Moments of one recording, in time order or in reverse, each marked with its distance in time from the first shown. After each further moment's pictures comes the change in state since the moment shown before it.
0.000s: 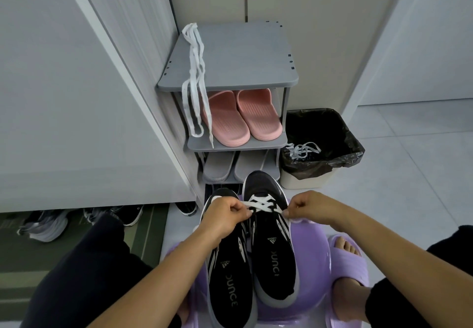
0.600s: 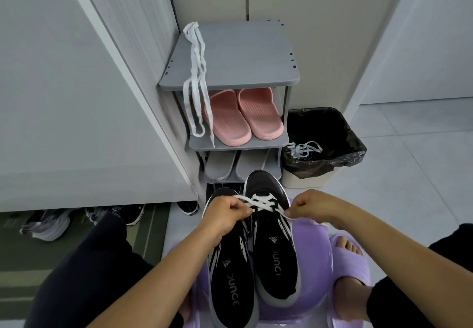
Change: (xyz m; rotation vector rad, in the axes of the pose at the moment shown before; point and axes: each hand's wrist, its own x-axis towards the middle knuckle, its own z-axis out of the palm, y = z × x) left_hand -0.002 0.005 -0.003 -0.070 0.016 -0.063; right_hand 0.005 -0.002 -0.002 -0.081 0.004 0.072
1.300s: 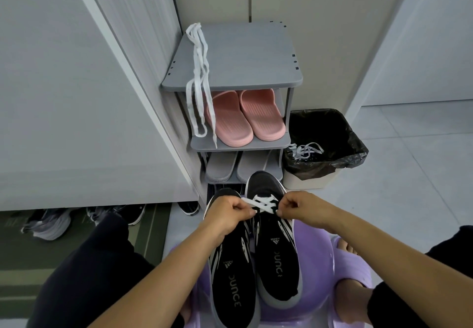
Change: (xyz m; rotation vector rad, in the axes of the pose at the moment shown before) left_hand 0.003 0.000 0.001 -0.016 -0.030 -0.007; right_hand 0.006 -0.003 0.016 0.025 0.002 -0.217
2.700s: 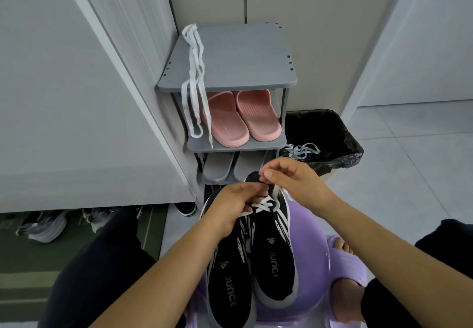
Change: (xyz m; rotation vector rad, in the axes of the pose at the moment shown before) left_hand 0.001 0.031 0.008 -0.345 -0.141 0.084; right_hand -0.019 -0.057 -0.009 0.330 0.266 -0.346
